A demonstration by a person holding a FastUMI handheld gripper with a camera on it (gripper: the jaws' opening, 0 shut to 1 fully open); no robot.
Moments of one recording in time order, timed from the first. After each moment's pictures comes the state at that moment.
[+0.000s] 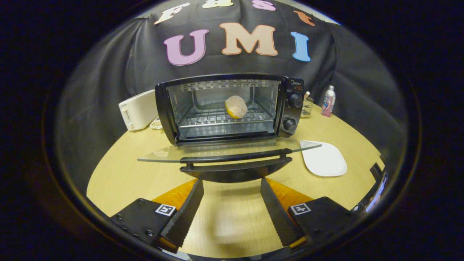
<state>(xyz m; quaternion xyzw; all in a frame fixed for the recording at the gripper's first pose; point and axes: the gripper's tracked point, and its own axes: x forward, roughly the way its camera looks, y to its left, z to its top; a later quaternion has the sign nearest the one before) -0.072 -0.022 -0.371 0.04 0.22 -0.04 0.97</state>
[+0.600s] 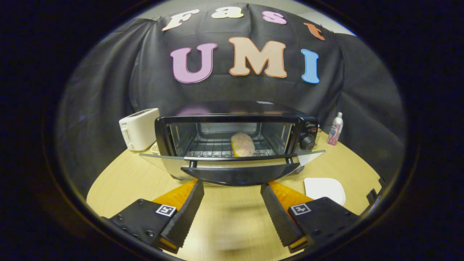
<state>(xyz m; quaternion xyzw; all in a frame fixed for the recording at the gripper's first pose) -0.005 -0.018 -0.309 0.00 0.16 -0.04 0.99</state>
